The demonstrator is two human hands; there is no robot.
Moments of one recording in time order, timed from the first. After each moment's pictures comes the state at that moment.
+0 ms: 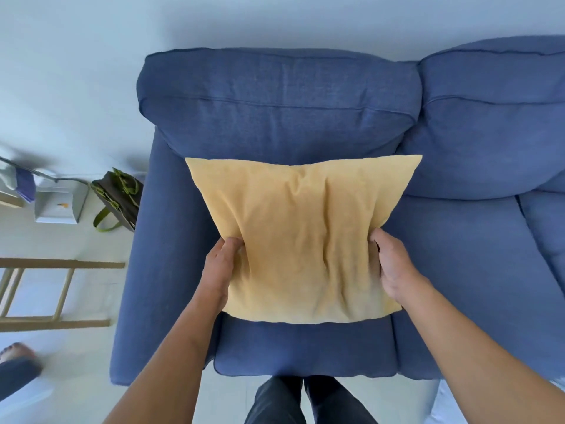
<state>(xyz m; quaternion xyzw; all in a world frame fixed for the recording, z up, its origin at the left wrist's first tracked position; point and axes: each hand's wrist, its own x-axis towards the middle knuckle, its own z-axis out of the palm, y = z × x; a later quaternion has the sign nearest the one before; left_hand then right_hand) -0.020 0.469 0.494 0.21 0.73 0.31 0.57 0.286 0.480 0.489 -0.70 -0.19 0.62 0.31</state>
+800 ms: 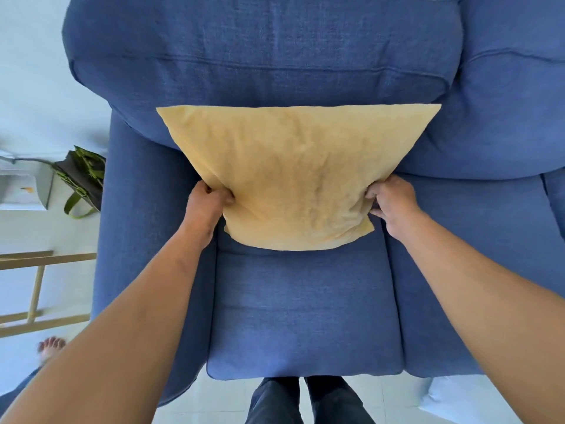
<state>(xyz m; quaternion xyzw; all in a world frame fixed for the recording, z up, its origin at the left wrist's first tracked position) -0.038 0.622 0.424 0.27 0.75 0.28 0.54 0.294 0.620 0.419 -0.77 -0.19 0.53 0.31</state>
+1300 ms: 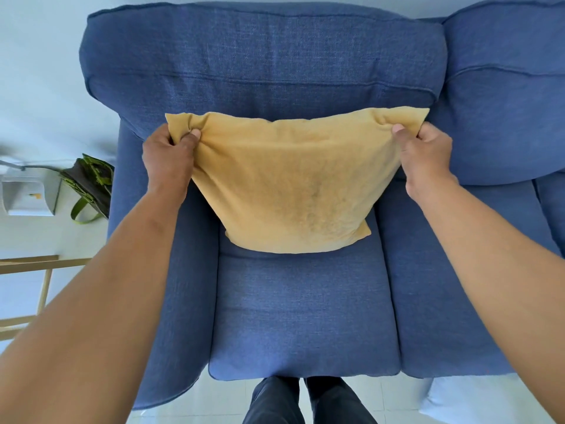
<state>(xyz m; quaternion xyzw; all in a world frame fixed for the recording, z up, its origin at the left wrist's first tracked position) -0.062 0.681 0.486 0.38 0.75 0.40 0.35 0.319 0.669 0.477 -0.75 -0.28 0.39 0.46</state>
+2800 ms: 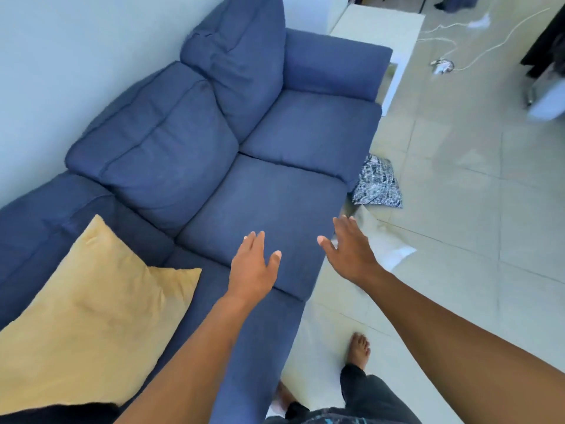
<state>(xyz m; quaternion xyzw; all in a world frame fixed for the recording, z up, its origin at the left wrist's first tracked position) 0.326 0.330 0.528 0.90 0.27 -0.05 0.34 0.451 0.138 0.525 -0.94 -0.16 0.20 0.22</state>
